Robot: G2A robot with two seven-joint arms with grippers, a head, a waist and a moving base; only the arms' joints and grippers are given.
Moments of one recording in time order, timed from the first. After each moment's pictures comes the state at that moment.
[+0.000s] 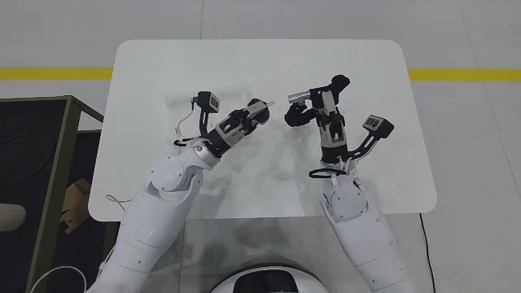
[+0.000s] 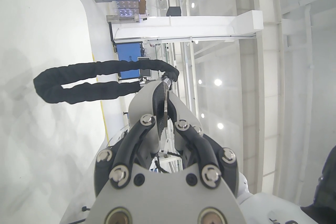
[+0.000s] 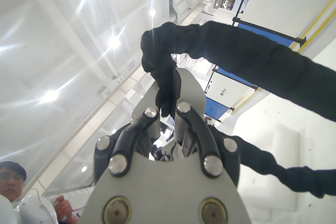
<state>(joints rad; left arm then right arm) 1.33 -1.26 -1.23 -1.67 -0.41 -0.24 -0.56 -1.42 -1.45 1.20 -1.55 -0.11 -0.73 -0.20</state>
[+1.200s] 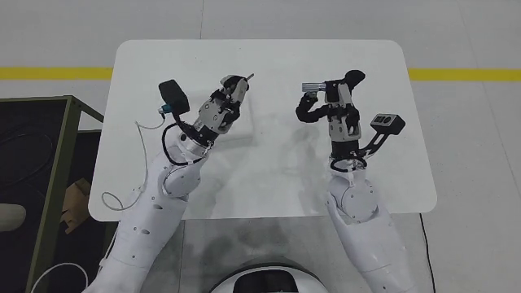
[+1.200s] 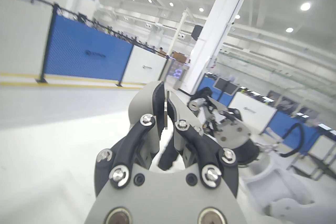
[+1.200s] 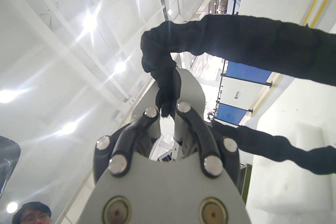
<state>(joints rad) 1.29 -1.27 -1.25 -1.67 1.09 -0.53 0.42 -1.47 -1.45 1.23 -1.69 0.16 -0.59 -0.11</state>
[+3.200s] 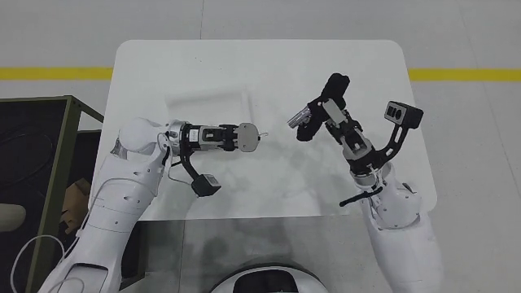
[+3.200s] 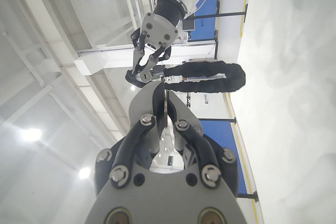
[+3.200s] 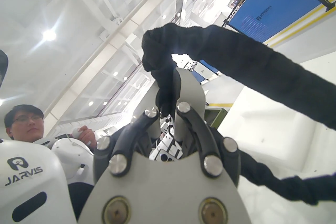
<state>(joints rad) 1.10 -1.17 -1.29 -1.49 2.62 0.18 1.36 -1.55 -1.40 1.41 -1.89 0.00 -0.59 0.42</state>
